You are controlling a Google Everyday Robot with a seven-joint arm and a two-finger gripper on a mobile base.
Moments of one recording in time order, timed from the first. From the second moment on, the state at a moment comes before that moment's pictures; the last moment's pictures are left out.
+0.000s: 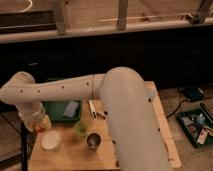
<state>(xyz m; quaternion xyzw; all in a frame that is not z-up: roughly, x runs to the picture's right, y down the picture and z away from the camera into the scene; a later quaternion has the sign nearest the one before) -0.303 0.183 0.681 -0.28 -0.29 -0.64 0.65</state>
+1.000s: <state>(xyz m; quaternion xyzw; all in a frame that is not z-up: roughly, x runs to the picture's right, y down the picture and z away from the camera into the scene) -0.308 0.189 0.664 -0.26 -0.32 -0.65 0.64</state>
